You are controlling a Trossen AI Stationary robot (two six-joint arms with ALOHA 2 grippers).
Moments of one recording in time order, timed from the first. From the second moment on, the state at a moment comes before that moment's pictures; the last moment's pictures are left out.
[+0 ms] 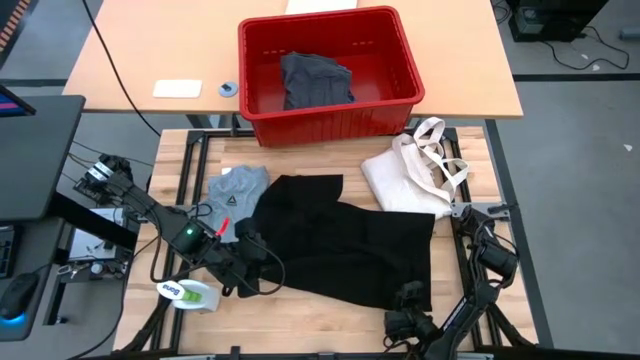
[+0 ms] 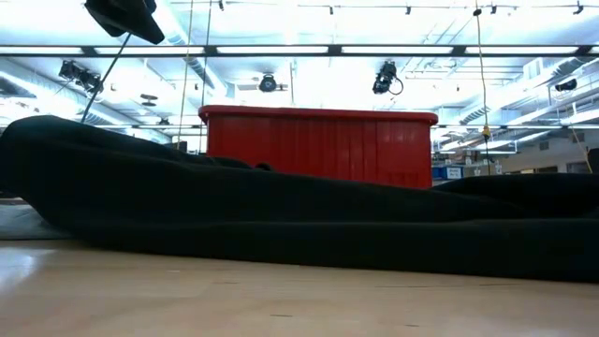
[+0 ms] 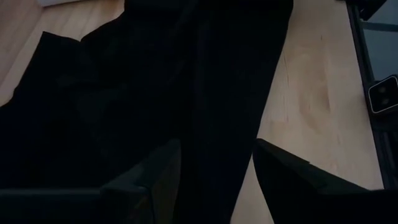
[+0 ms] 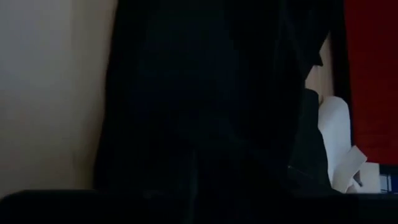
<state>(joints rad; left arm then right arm) -0.62 1.28 1.04 -0.67 -0.49 -0.60 1.01 2.23 1.58 -1.44 0.70 1.10</state>
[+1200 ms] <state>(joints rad) -0.62 1.28 1.04 -0.57 -0.50 -0.43 0.71 1.32 1.05 -1.57 0.37 1.22</state>
